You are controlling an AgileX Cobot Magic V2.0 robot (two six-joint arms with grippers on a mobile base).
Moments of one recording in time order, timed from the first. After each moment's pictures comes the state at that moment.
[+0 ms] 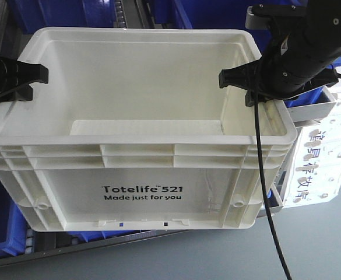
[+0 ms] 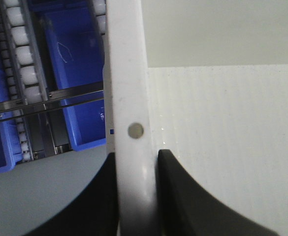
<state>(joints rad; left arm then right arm) -0.19 1.36 -1.34 -0.01 0.95 -0.20 0.39 1.60 -1.55 -0.14 1.09 0.36</state>
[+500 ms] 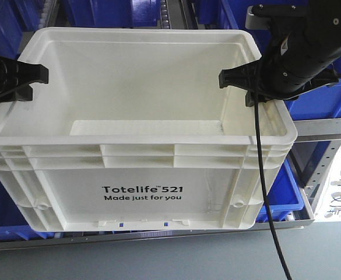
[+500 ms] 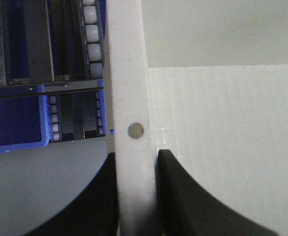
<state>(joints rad) -0.19 1.36 -1.34 -0.01 0.95 -0.20 0.39 1.60 -1.55 -0.14 1.09 0.36</state>
